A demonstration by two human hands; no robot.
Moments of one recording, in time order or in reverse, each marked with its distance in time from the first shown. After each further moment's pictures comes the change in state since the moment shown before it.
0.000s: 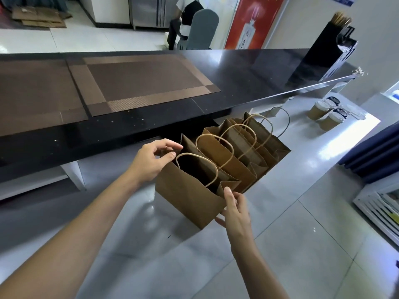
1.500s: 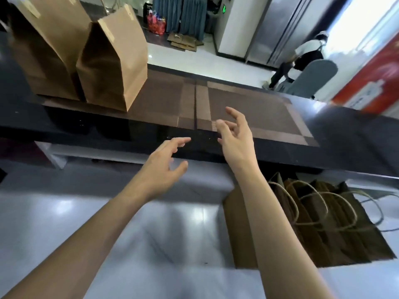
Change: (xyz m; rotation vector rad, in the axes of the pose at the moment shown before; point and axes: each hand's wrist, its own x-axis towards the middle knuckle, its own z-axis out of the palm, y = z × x) left_hand -0.105 0.025 -0.104 0.230 0.476 -0.189; right_hand 0.007 -0.183 0.183 -0.124 -0.649 -0.709
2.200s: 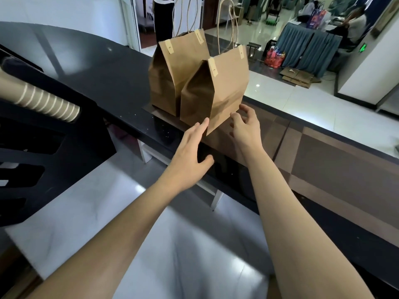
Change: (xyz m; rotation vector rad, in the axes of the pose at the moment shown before) left_hand 0.033 -0.010 -0.057 0.102 0.515 -0.213; right_hand 0.142 -0.018 0.175 0.121 -0.439 -0.034
